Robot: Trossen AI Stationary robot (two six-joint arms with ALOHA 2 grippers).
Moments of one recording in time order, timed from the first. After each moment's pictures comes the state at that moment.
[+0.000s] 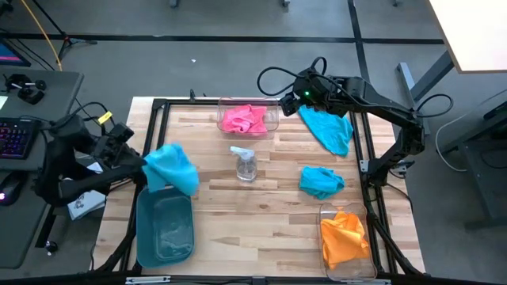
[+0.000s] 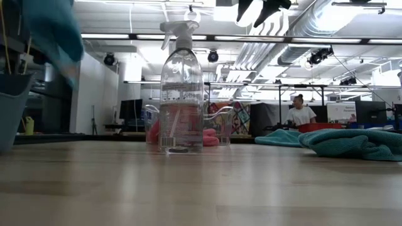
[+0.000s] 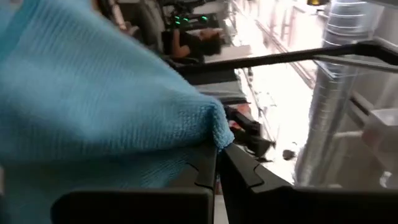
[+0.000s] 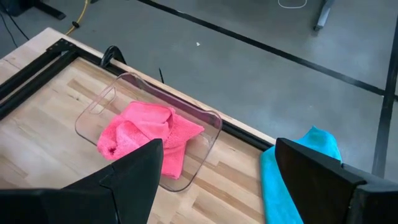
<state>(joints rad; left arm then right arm) 0.47 0.20 0.91 -0.76 0.75 -1.39 -0.24 1.61 1.95 -1.20 0.58 0.58</state>
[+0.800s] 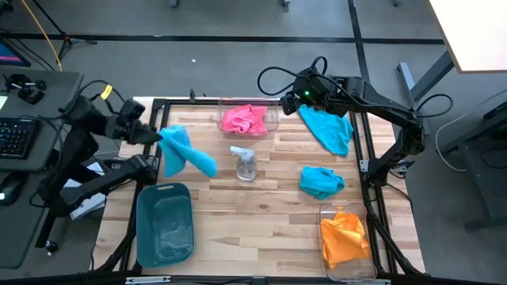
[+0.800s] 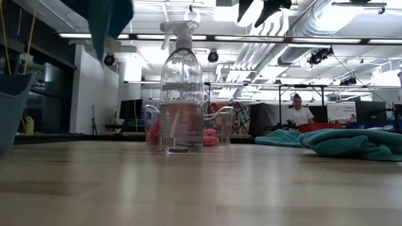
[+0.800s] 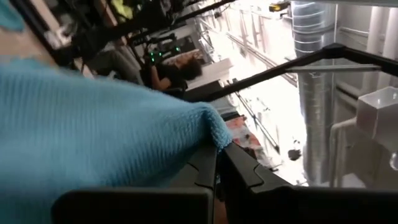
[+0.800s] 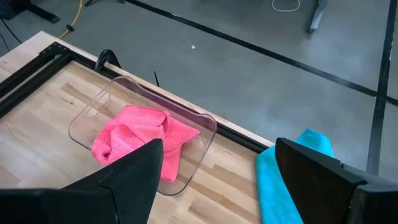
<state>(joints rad) 0.77 0.46 0.91 -0.31 0.98 -1.32 -0.24 1.61 1.95 -1.20 0.60 0.58</state>
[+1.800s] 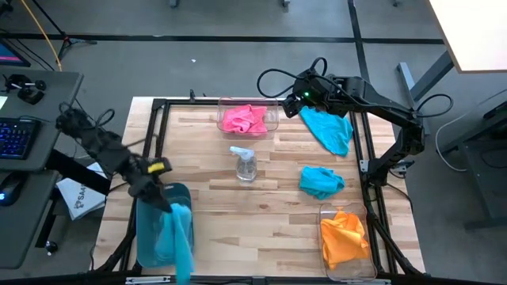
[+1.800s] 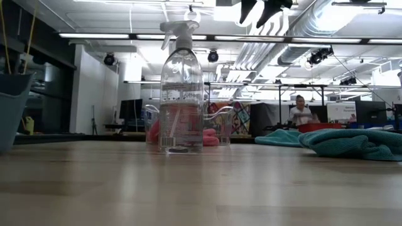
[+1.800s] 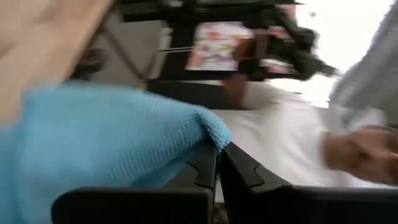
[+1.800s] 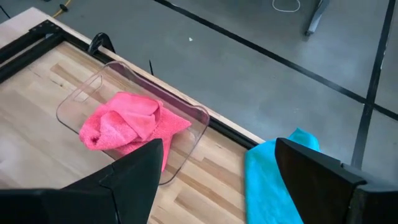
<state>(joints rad) -0.60 0.76 0.98 -0.44 0.12 -1.49 -0.24 1.61 1.95 -1.24 0.59 0.51</state>
